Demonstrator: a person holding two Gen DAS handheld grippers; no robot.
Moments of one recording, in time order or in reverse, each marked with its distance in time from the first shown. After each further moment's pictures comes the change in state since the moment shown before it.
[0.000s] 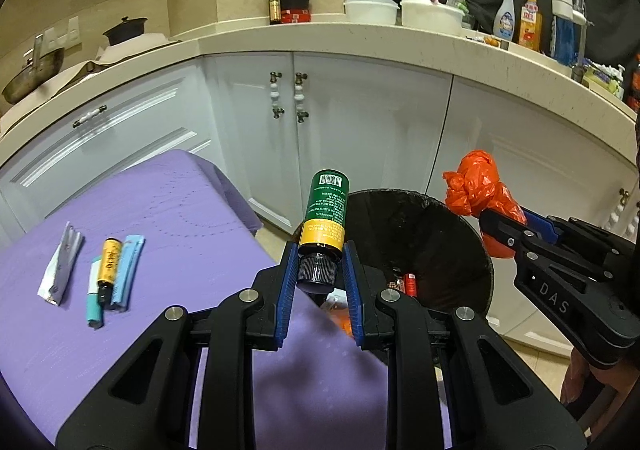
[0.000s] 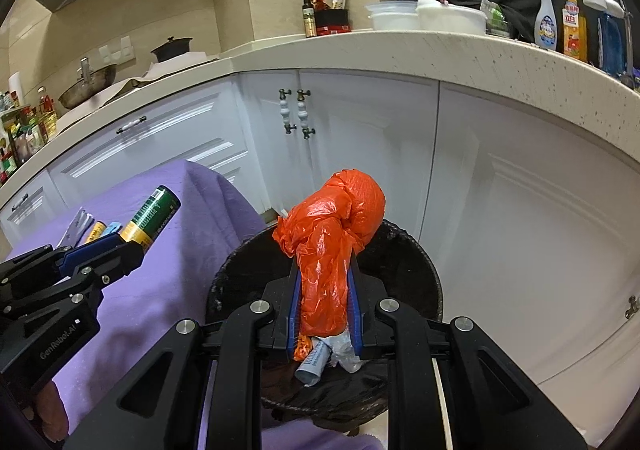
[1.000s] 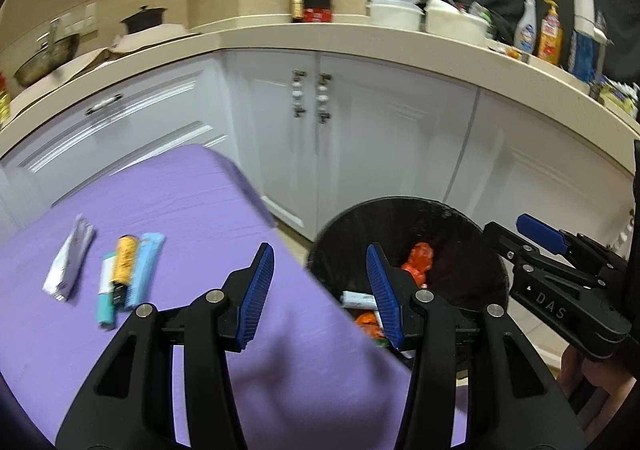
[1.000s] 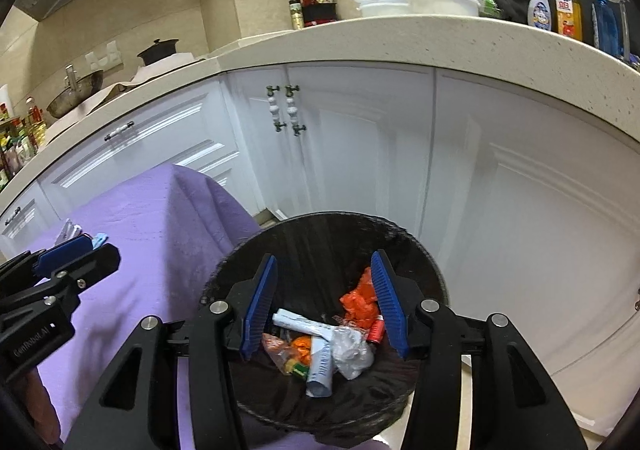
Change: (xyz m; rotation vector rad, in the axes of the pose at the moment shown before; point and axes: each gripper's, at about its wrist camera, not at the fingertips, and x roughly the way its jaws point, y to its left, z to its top) left arm -0.006 0.033 0.002 -0.071 -0.005 0.043; right arm 0.014 0.011 0.005 0.031 0.009 0.004
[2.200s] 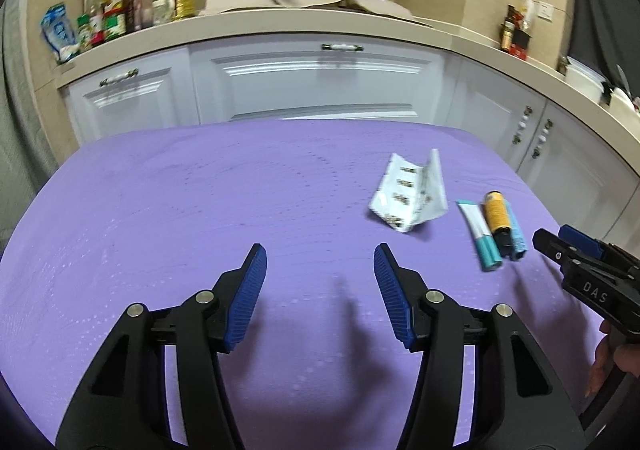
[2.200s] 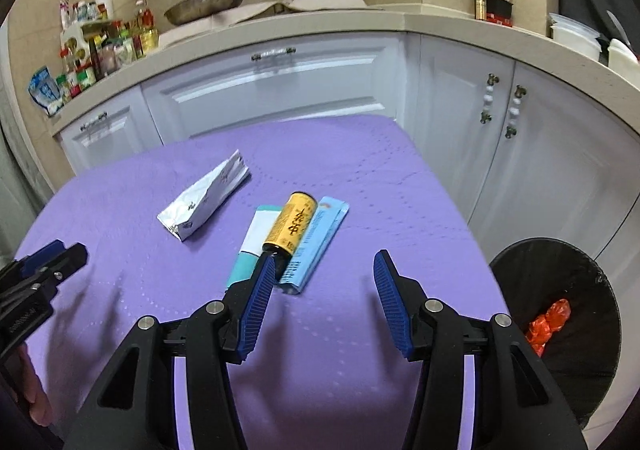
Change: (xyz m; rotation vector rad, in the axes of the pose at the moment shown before) left arm -0.096 0.263 -0.089 -0.384 0.021 0.397; right arm 0.043 0.246 -0.025 -0.305 0.150 0.256
